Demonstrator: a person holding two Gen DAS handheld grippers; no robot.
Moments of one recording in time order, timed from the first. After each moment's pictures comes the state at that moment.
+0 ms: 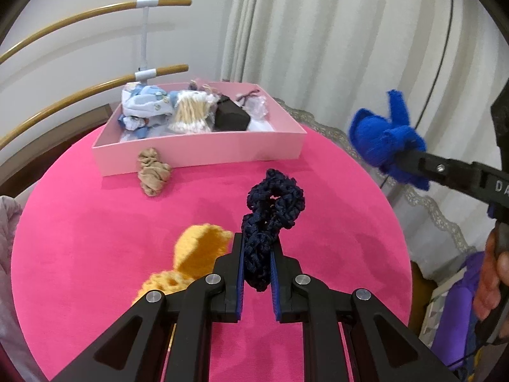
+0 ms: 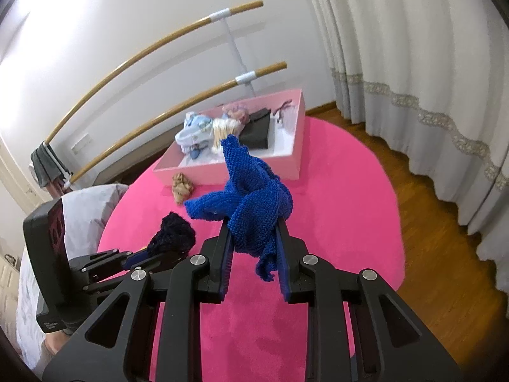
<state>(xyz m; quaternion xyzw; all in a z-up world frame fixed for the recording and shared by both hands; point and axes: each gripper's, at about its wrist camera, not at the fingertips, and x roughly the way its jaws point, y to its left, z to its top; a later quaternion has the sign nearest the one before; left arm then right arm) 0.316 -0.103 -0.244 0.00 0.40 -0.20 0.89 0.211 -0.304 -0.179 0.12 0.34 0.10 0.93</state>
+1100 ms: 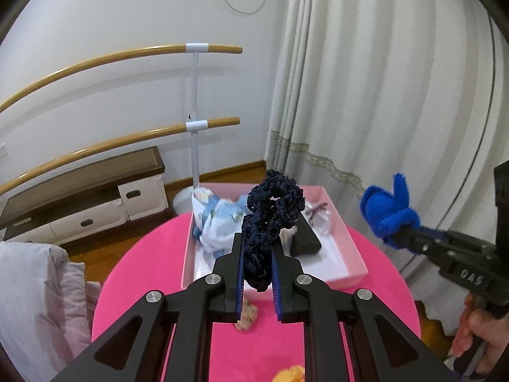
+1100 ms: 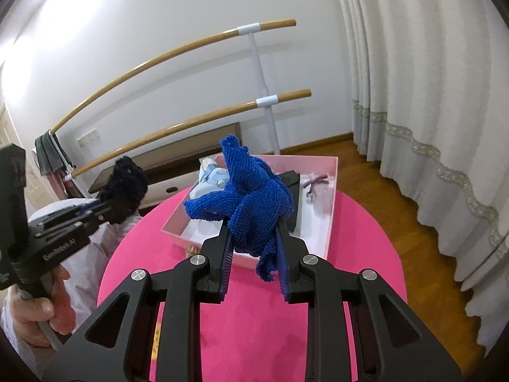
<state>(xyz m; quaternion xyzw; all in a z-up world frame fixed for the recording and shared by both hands) 0.391 -0.059 -0.104 -0.01 0.33 -0.10 0.94 0.321 -0.264 -0.116 0.06 0.33 0.13 0.93</state>
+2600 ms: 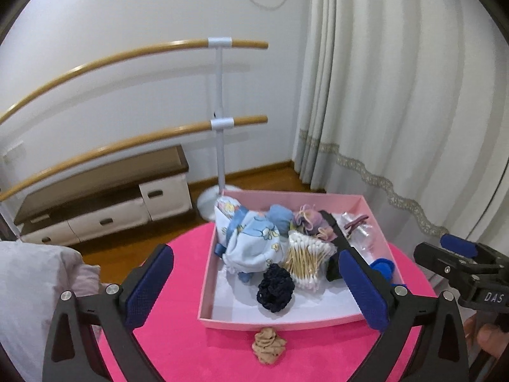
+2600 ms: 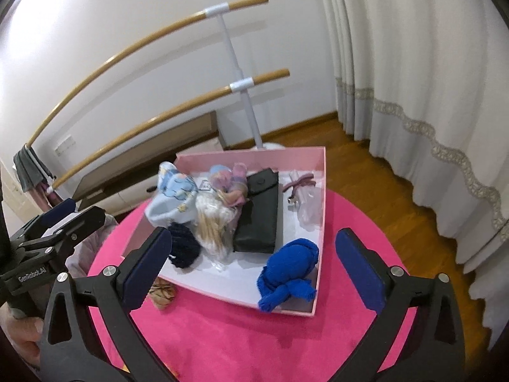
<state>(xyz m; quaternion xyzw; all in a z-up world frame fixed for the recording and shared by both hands) 0.451 -0.076 -0.119 0.00 0.32 -0.05 0.95 0.379 -0.279 -0.135 0.09 0.35 0.09 0.93</state>
